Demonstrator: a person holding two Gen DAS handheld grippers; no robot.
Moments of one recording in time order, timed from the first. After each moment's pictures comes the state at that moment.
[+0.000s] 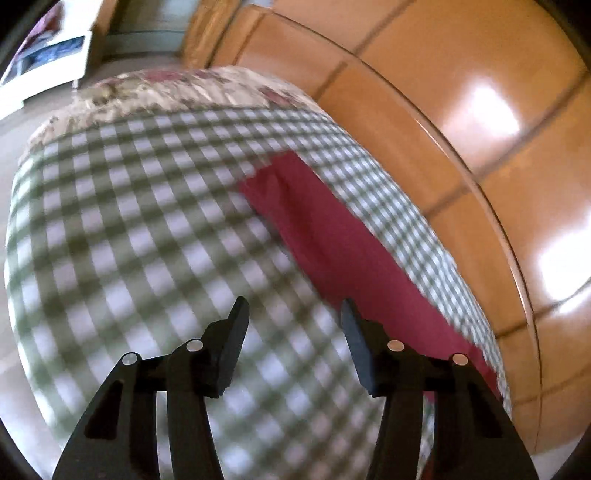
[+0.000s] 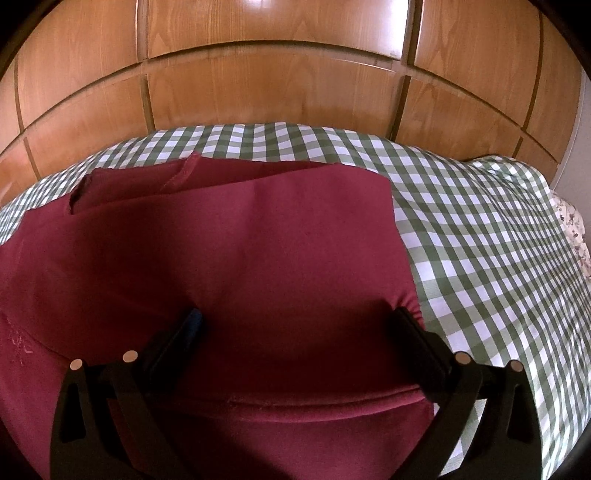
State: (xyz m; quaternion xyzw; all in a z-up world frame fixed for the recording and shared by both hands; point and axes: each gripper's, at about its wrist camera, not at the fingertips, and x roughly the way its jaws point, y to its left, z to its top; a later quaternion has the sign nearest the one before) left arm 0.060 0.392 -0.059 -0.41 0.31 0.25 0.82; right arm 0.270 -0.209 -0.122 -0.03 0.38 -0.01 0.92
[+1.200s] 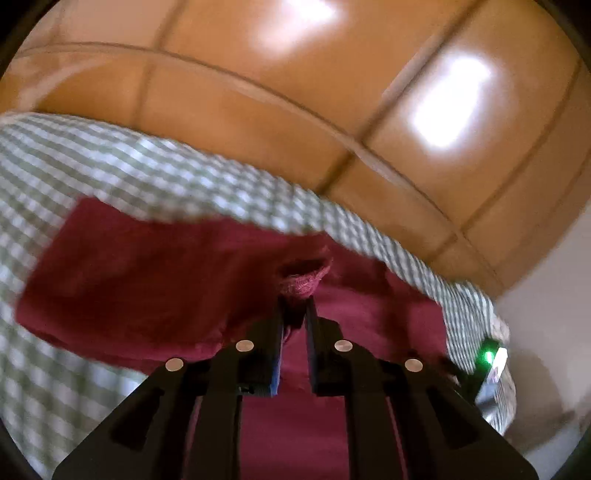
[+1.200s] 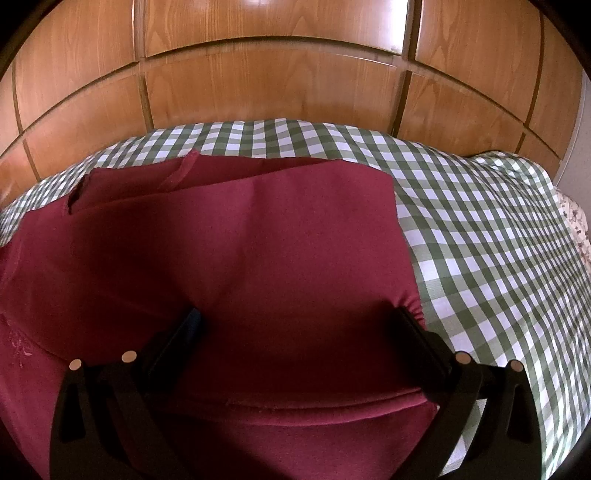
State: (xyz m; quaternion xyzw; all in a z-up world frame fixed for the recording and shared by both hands) left arm 0.200 0.088 -0.017 -0.25 0.35 -0.10 0.90; right arm 0.274 -0.210 -0.125 -0.02 0.38 -0.01 0.92
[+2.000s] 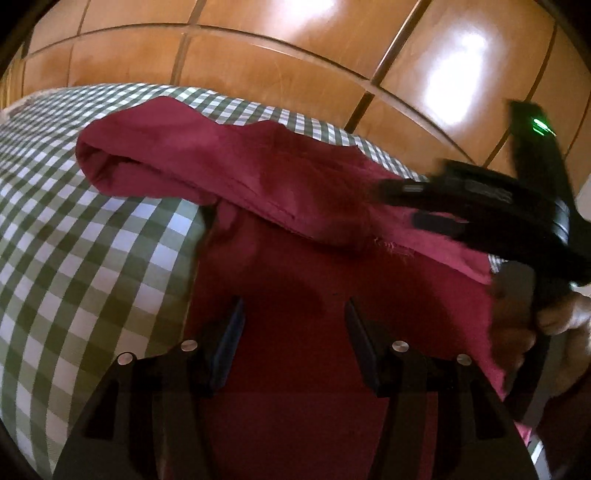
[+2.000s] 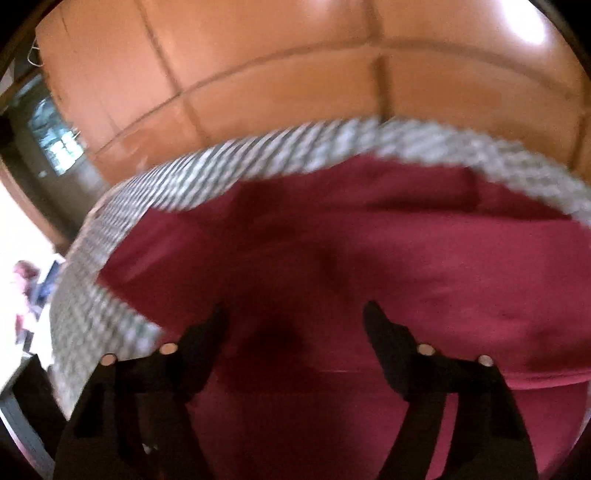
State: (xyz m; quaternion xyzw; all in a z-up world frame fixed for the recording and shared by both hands) left arm 0.099 0.084 -0.091 -0.20 0.37 -0.05 0.91; right arm 0.250 -0.020 -0.097 0.01 0.46 0.28 0.84
